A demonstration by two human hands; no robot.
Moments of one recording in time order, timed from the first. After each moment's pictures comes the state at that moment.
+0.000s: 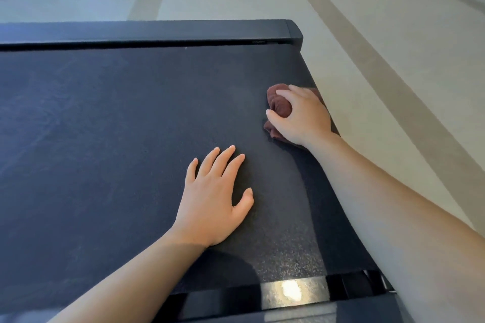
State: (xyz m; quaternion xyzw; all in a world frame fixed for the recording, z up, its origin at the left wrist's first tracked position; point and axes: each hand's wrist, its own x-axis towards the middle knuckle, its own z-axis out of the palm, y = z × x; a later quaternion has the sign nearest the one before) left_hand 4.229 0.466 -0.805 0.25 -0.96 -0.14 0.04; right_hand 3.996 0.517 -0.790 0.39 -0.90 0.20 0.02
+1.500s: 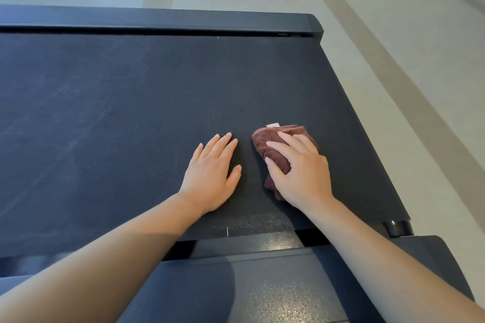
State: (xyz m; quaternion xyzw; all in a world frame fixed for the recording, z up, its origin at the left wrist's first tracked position) left_hand 4.305 0.414 -0.798 0.24 -0.96 -0.17 0.01; right_hand 4.179 0.559 -0.790 0.41 -0.88 0.23 -0.01
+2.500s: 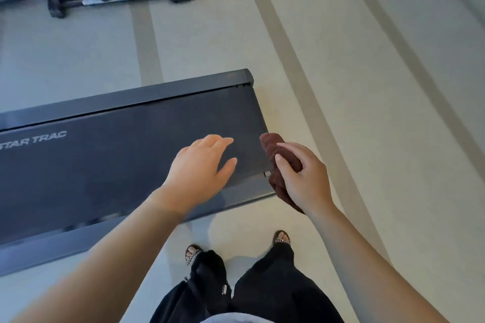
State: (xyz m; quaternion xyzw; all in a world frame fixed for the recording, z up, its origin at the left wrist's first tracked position) left_hand 4.429 0.506 -0.056 0.15 -0.96 -0.22 -0.08; right_hand 4.334 0.697 -0.088 0.17 -0.86 0.45 -0.14
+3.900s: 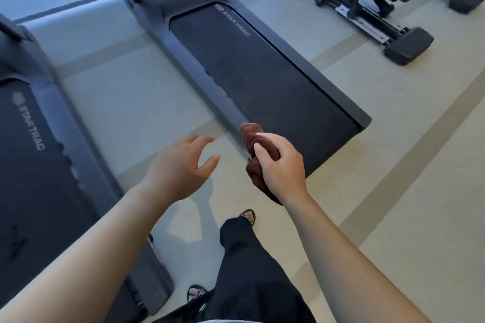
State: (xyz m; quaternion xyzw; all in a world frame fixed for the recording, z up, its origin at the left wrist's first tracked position) left_hand 4.527 1.007 -0.040 0.69 -0.68 -0.22 0.09; right_hand 4.334 0.978 -0.068 0.61 -0.60 0.36 -0.38
